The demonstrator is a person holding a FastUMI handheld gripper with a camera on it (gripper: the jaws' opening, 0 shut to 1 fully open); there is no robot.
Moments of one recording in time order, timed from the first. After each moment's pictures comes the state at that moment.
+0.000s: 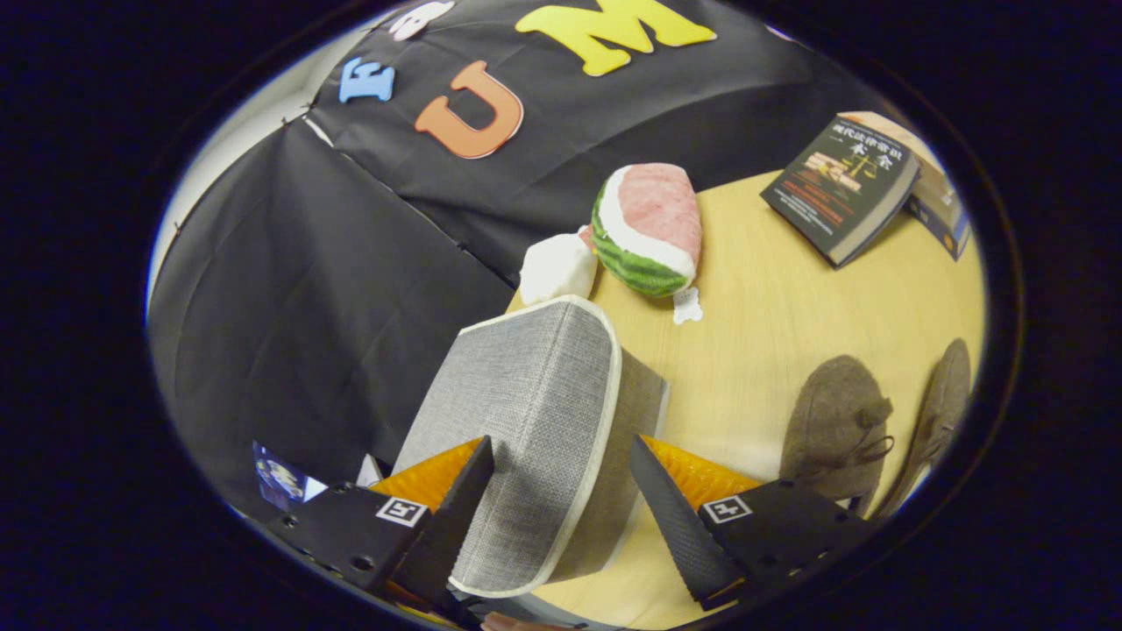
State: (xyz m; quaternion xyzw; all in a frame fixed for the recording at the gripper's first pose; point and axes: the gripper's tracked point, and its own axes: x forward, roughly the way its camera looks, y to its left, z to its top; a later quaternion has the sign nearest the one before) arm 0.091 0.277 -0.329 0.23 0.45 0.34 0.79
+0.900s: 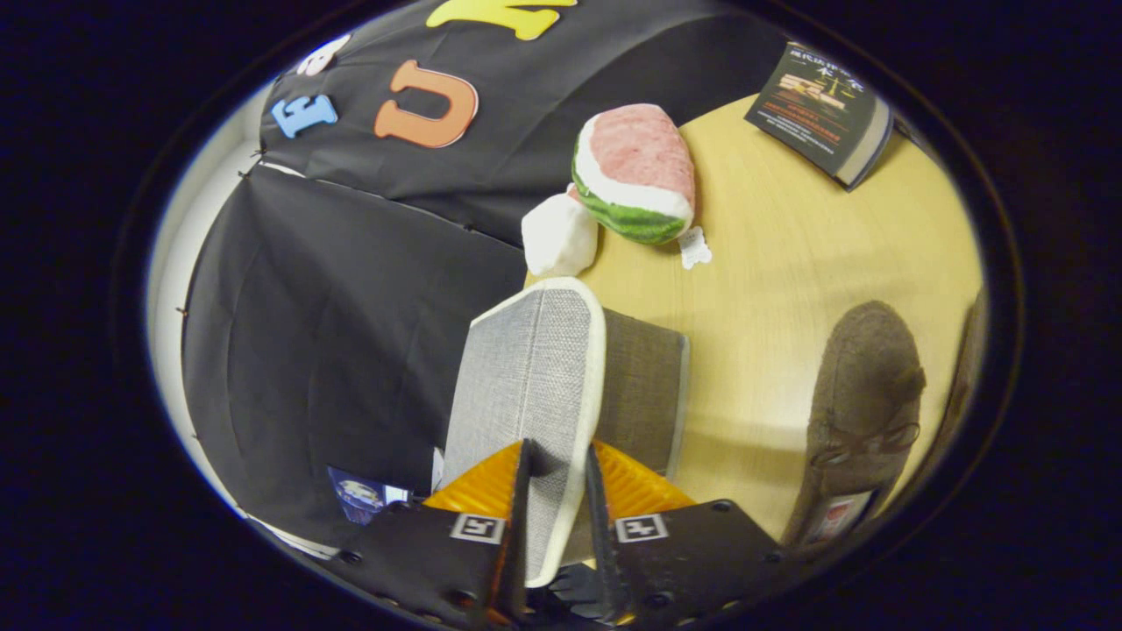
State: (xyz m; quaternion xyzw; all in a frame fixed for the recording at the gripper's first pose) arm 0.086 0.261 -0.319 0.28 0.53 0.37 0.71
